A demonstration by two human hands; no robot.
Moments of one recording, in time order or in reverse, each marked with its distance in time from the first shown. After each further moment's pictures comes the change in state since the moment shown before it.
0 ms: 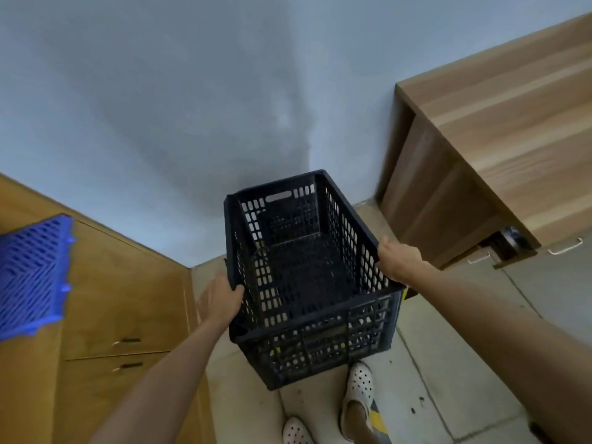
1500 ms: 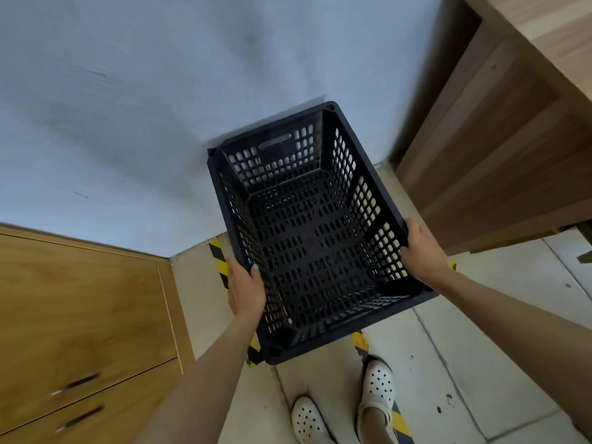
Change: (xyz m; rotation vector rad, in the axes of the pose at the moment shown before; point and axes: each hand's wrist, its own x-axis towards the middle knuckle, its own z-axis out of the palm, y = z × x) left_hand 0.138 0.005 0.164 -0.193 0.048 -0.178; right_hand 0.161 0.003 0.113 0.481 0.180 0.119
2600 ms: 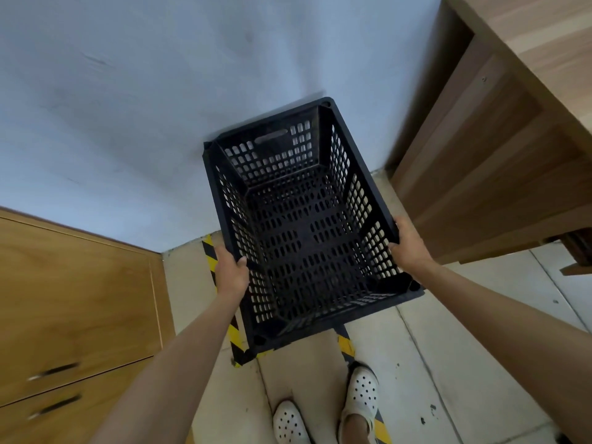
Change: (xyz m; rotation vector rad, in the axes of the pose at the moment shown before) left_hand 0.018 0.003 0.005 -0.156 -0.088 -0.024; right_hand 0.004 -0.002 -0.013 0.408 -0.062 0.088
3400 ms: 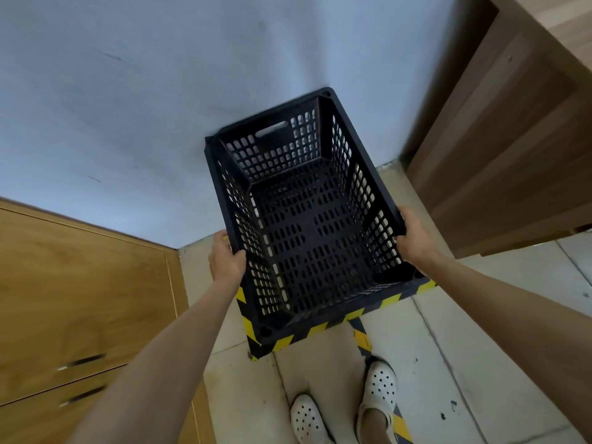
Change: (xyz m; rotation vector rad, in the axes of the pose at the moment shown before) left_hand 0.022 -0.008 -0.032 -0.122 0.062 -0.031; right_hand 0.009 0.001 0.026 0.021 -0.008 -0.020
